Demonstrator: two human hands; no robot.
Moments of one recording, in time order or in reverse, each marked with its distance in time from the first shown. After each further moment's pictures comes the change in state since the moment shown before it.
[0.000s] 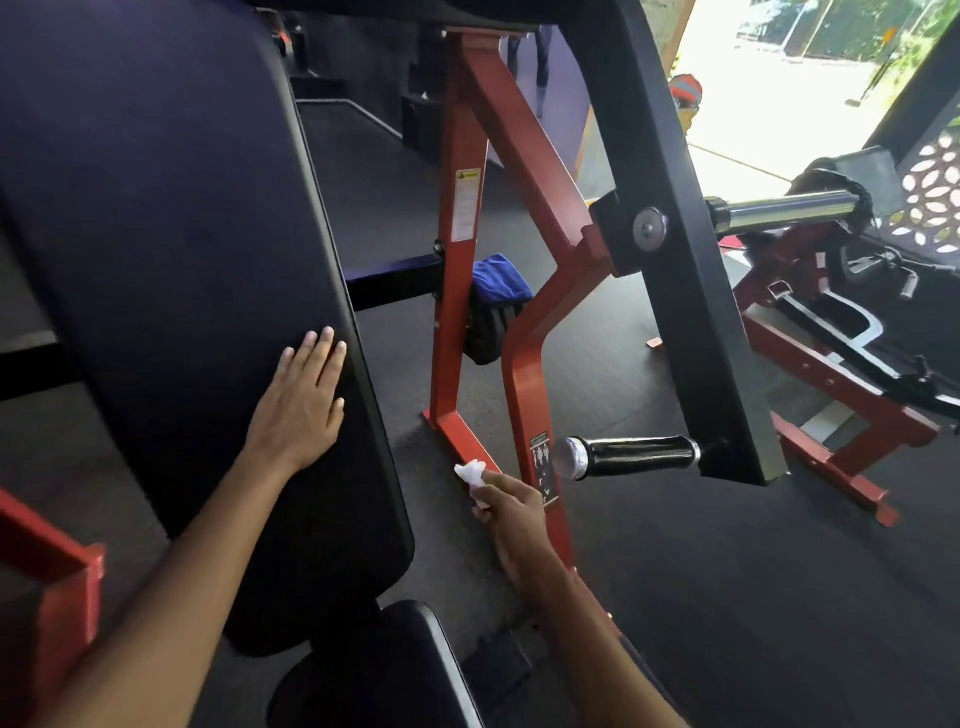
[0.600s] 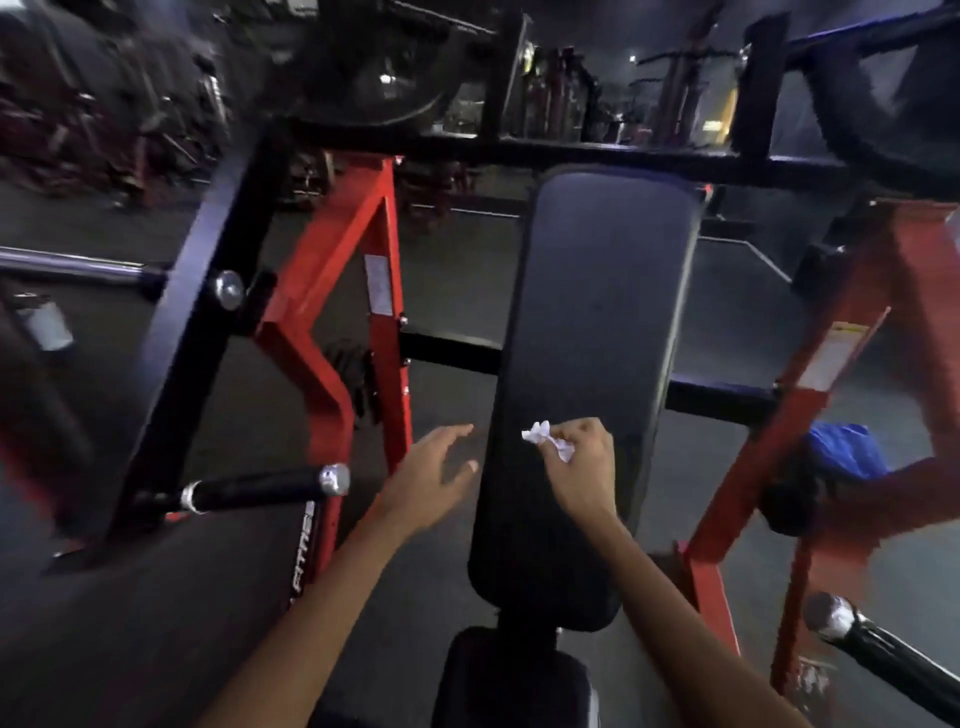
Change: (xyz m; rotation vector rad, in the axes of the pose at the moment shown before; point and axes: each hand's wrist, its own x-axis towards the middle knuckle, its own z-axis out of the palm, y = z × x) left_hand -0.221 0.041 -0.159 -0.409 0.303 -0.702; right_hand -0.080 -0.048 0.150 -0.644 -0.588 -0.912
